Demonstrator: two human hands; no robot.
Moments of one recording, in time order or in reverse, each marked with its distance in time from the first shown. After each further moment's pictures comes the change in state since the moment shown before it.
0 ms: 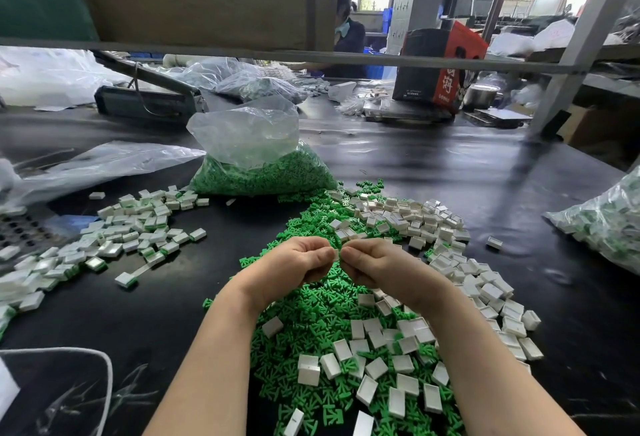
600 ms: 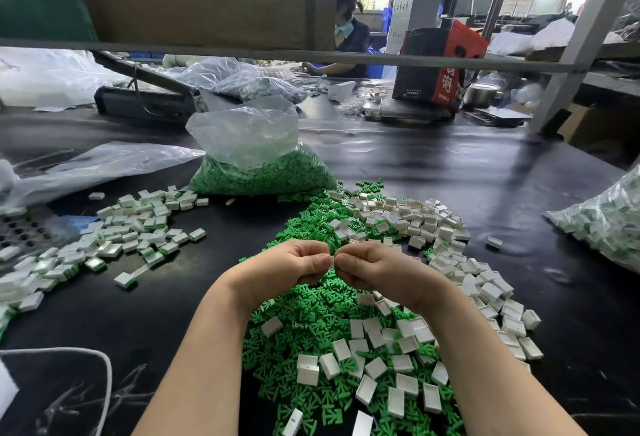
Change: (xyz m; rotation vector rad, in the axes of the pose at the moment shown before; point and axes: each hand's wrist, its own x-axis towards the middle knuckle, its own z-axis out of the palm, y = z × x) left_hand -0.009 0.008 -0.003 0.000 -0.095 -0.010; right_hand 0.003 0.004 0.002 -0.012 -0.084 -0.038
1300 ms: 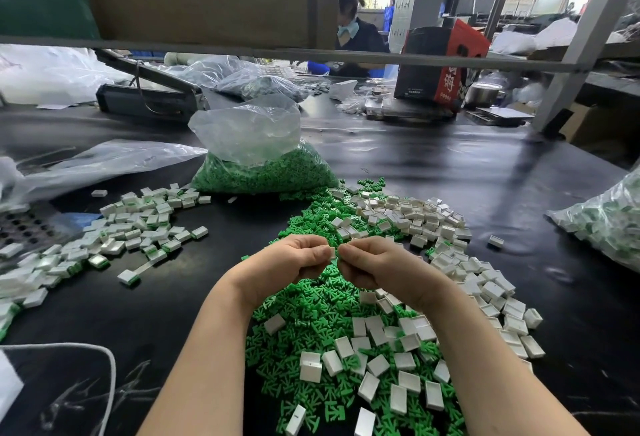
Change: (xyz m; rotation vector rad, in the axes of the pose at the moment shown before) left_hand 0.000 -0.002 -0.002 -0.048 0.096 -0.028; right_hand -0.004 -0.009 0.001 0.081 0.027 0.035
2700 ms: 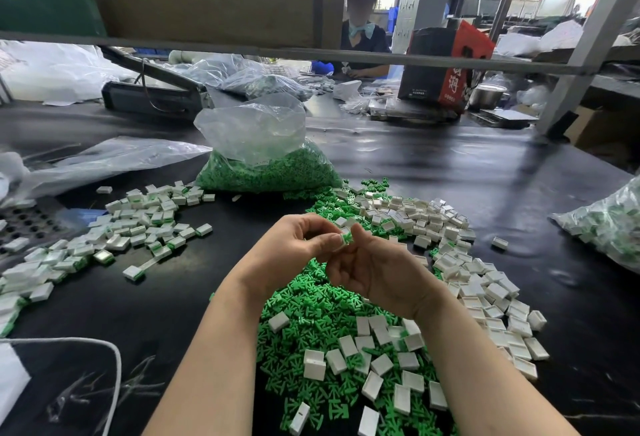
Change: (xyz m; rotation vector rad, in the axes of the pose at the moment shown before) left_hand 0.005 0.005 0.000 -0.007 0.175 0.211; right_hand 0.009 0.008 0.013 0.680 -0.142 -0.032
